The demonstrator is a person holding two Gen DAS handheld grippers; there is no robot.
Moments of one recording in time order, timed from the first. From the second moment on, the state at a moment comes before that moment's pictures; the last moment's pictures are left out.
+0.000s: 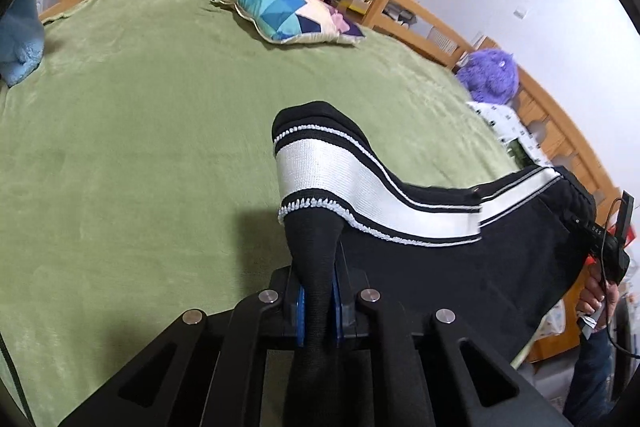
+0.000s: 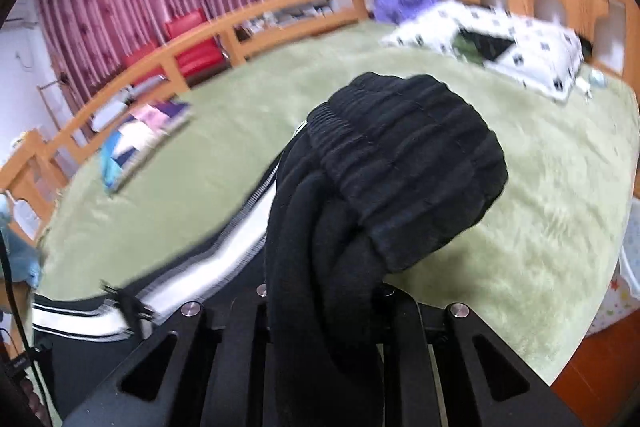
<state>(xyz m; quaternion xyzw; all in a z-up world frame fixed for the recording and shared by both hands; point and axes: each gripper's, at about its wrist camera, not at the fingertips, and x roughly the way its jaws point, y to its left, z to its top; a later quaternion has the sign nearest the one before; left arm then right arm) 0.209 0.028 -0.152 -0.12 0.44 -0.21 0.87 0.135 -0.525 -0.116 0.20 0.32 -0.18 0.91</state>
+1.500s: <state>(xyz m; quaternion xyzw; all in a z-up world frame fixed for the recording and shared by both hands) 0.088 0.253 -0.219 -0.23 0.47 -0.04 0.85 0.093 -0.336 -0.150 0.10 0.39 -0.10 0.91</state>
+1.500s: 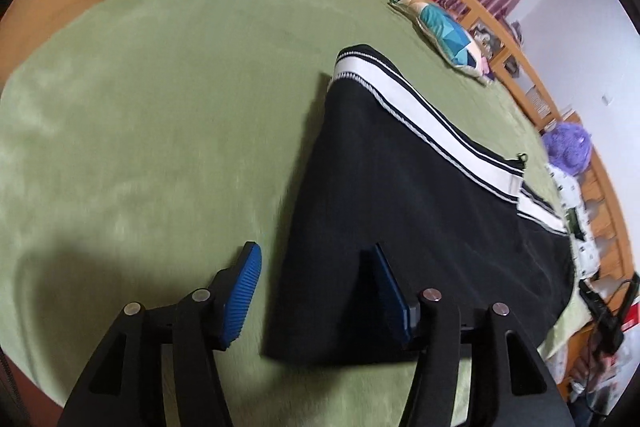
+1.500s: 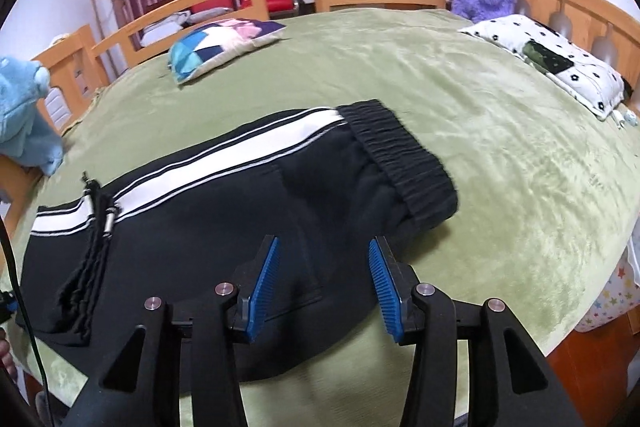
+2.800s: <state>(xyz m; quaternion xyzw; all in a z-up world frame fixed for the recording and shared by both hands) 0.078 -0.082 -0.145 0.12 0.39 -0.16 0.90 0.057 -0.370 -0.165 0.19 0.38 -0.04 0.91</state>
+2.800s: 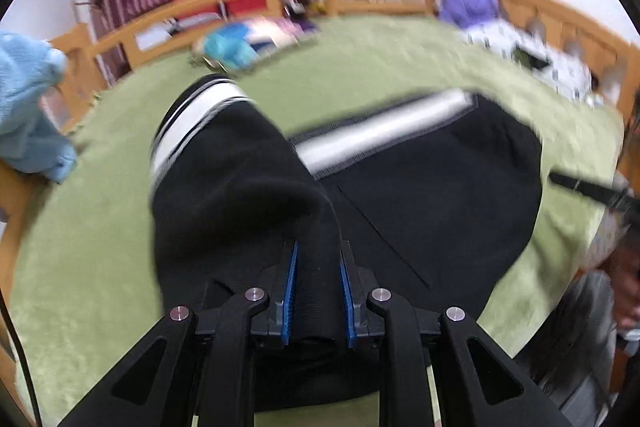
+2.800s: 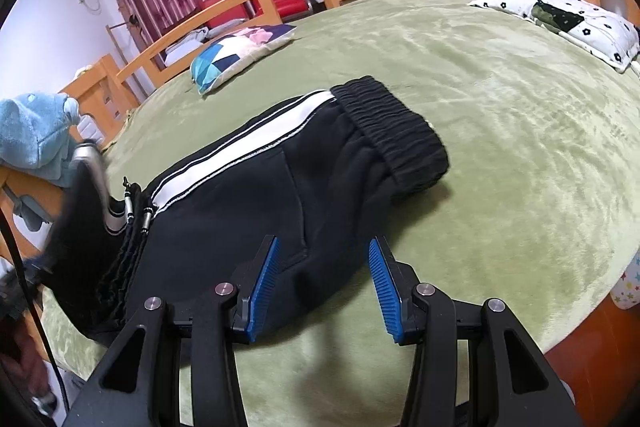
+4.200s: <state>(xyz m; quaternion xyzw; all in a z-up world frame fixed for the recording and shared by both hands) 0.070 0.071 -0.149 -0.06 0.43 -0.07 0.90 0.155 -0.192 -0.116 0.11 0.37 0.18 0.91</state>
